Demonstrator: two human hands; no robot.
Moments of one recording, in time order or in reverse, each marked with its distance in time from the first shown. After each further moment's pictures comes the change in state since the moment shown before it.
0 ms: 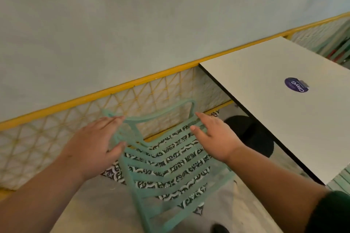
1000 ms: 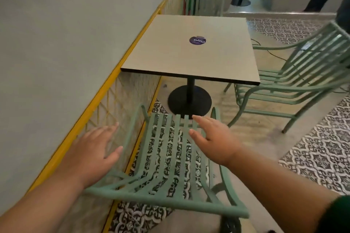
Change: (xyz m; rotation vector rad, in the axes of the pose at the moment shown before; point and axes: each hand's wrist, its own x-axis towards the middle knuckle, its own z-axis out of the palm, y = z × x) left_hand 0.212 -0.103 0.014 0.058 -0.134 0.776; right_hand -0.020 -0.118 0.124 0.013 0.518 0.673
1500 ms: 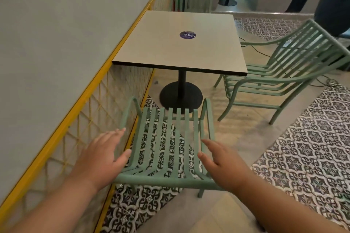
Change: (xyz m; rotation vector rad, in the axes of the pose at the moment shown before) left_hand -0.037 0.013 0.060 -0.101 0.005 0.020; right_hand -0.104 0.023 0.051 -0.023 -0.055 0.175
